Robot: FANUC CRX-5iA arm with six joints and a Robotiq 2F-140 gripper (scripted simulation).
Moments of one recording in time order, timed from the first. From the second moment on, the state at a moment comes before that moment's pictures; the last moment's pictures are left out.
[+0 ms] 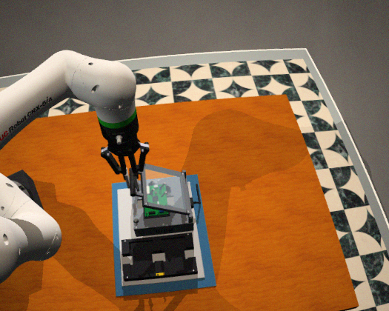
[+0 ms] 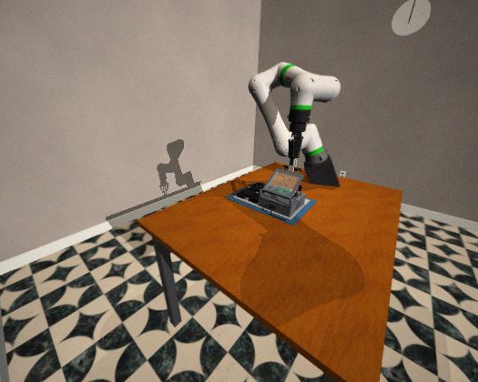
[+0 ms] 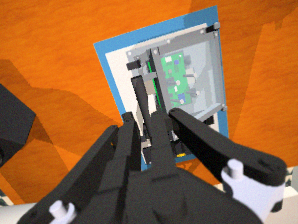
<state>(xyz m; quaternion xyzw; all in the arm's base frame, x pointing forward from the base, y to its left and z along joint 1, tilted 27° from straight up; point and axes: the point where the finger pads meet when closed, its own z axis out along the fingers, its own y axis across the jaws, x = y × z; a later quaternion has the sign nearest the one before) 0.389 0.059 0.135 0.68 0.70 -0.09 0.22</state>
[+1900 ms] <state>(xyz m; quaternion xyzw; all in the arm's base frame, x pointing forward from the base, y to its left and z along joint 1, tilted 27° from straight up) 0.379 0.026 0.064 0.68 0.70 -0.09 0.22</state>
